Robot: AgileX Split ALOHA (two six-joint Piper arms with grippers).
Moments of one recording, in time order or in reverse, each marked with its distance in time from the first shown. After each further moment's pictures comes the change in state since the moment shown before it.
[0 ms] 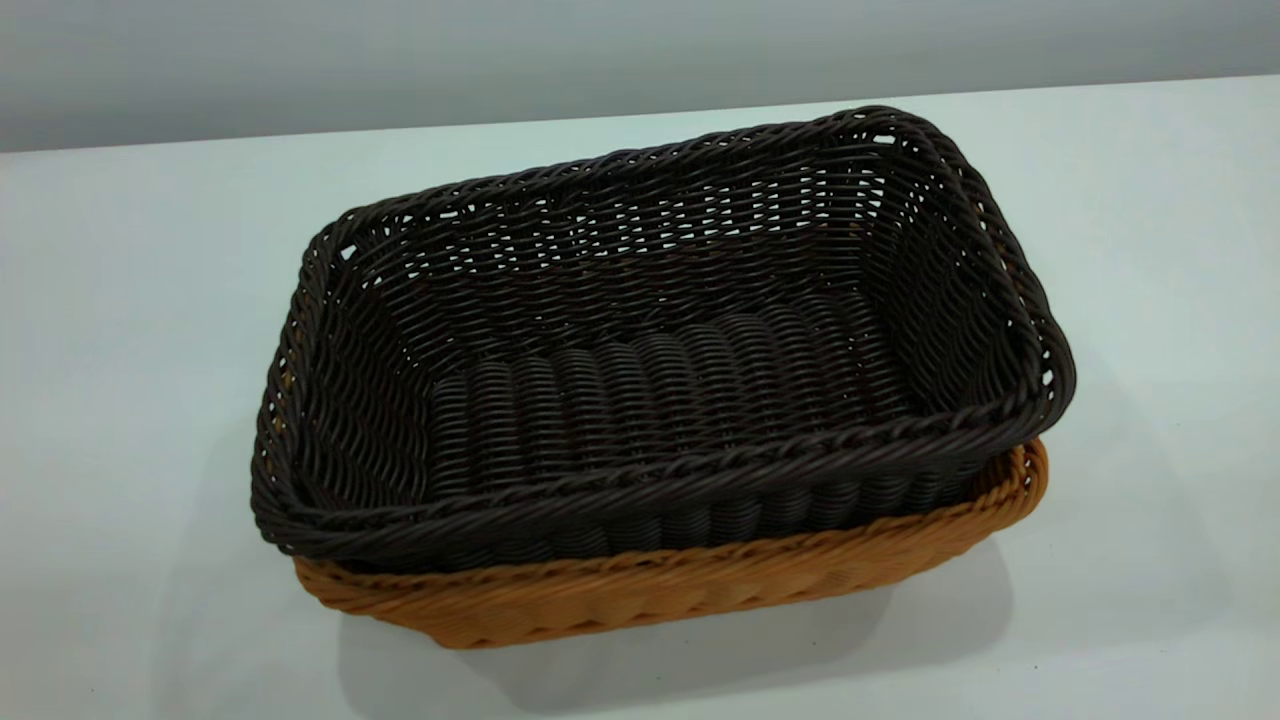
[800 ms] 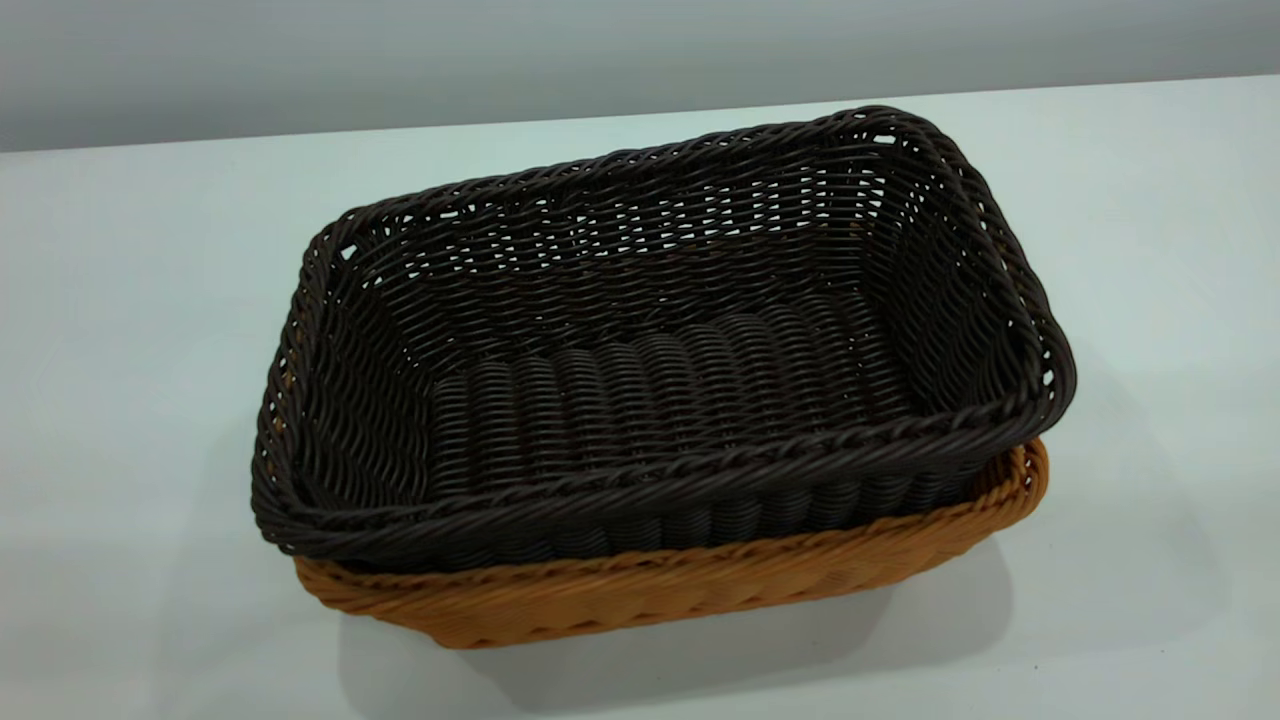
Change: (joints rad) left arm 0.380 0.001 0.000 0.001 0.001 0.000; right arm -0.557 0.000 0.000 0.003 0.000 0.000
